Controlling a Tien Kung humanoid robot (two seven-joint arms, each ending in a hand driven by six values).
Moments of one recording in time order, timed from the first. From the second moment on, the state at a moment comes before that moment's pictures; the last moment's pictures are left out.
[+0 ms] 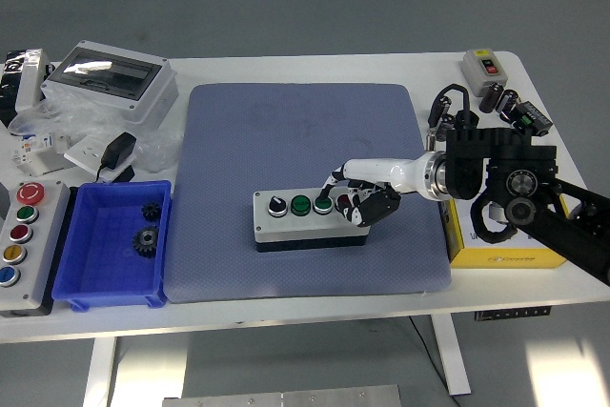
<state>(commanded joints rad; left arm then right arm) -0.03 0.12 -1.37 -0.18 1.50 0.02 0.20 0.71 -0.47 0.70 1.61 -1.35 0.53 -0.56</state>
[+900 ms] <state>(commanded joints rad) -0.02 0.11 -1.37 -0.18 1.49 0.02 0.20 0.46 -0.41 1.05 1.58 -1.45 0.27 -0.27</state>
